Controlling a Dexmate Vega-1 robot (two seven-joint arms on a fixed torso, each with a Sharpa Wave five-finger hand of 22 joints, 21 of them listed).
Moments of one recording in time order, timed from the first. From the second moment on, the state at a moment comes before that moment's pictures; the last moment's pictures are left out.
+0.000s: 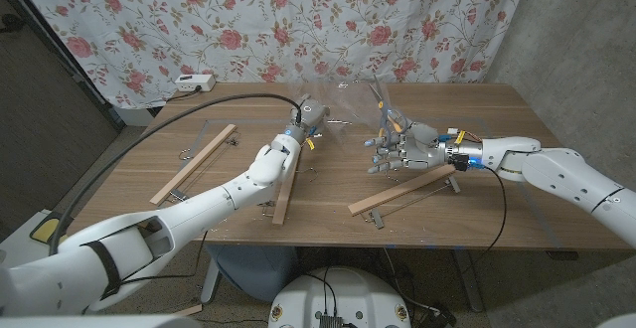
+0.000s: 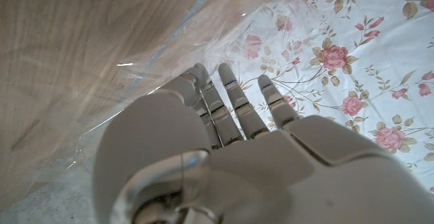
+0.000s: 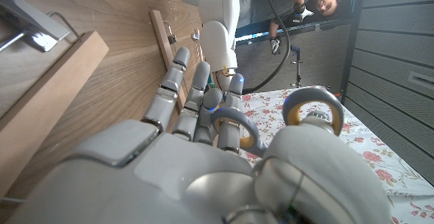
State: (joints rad) left arm 0.52 0.53 0.99 -1.45 1.02 0.42 0.28; left_hand 1.06 0.20 0.58 -0.14 0.18 0.68 -0.15 0.33 0.25 0.71 -0.22 0.51 0.47 0.52 -0.20 0.50 0.43 0.27 0.10 0.26 0.19; right arm -0.90 -0.98 -0.37 -1.75 1.12 -0.33 0.82; right_hand 0.58 -0.03 -0.06 0.04 0.23 0.59 0.09 0.22 0.51 0.13 0.06 1.54 1.21 0.35 -0.01 0.68 1.01 0.57 0.14 0.36 0.19
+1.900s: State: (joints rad) left arm 0.65 0.45 0.80 -1.42 0.56 0.26 0.65; left_hand 1.11 0.19 0.56 -0.14 0.18 0.75 -0.13 0.44 0.35 0.75 -0.20 0.55 0.54 0.54 -0.20 0.48 0.46 0.29 0.10 0.27 0.20; right arm -0.93 -1.07 -0.36 -1.88 1.21 -0.51 0.73; right_hand 0.55 -0.03 -0.09 0.06 0.22 0.59 0.09 0.22 0.52 0.12 0.08 1.54 1.22 0.36 0.00 0.68 1.01 0.58 0.17 0.34 0.19
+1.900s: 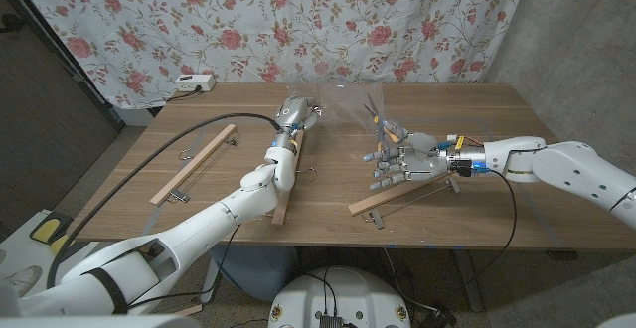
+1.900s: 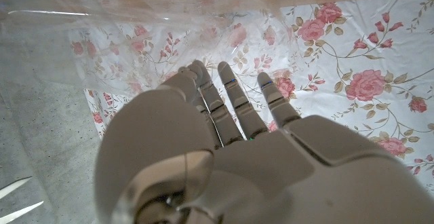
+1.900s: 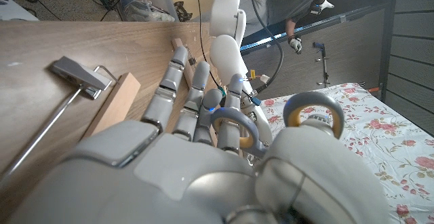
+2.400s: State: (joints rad) left arm 0.65 0.43 0.81 -1.40 0.50 0.24 0.66; left_hand 1.11 0.19 0.56 -0.14 0.18 0.75 -0.13 0.45 0.36 0.75 -0.20 0.55 0.54 0.54 -0.20 0.48 0.47 0.29 0.10 0.28 0.20; right arm -0.93 -1.07 -0.39 -1.90 1.23 -0.55 0.73; right_hand 0.52 -0.04 -0.12 0.07 0.22 0.59 0.10 0.22 0.52 0.12 0.08 1.54 1.22 0.35 0.01 0.67 1.01 0.57 0.18 0.33 0.19
